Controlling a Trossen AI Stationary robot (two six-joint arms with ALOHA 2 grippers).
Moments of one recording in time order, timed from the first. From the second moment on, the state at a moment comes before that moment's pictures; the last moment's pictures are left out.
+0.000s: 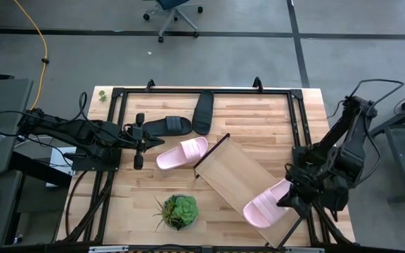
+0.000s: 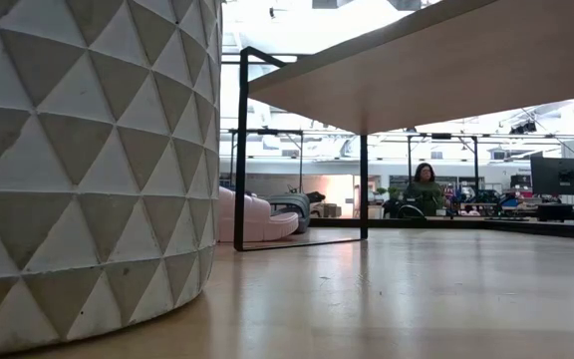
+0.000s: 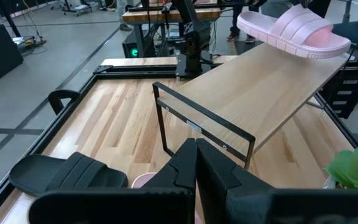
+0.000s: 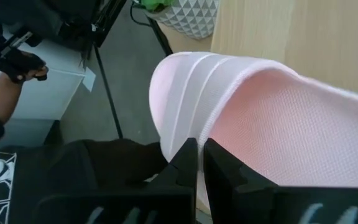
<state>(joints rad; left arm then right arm) -0.13 0.73 0.71 -0.30 -0.32 -0.03 1.03 1.10 1.14 -0.80 0.42 1.55</state>
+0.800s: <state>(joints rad) -0.13 0.73 0.71 -0.30 -0.32 -0.03 1.12 1.11 1.05 -0.67 0.46 1.67</state>
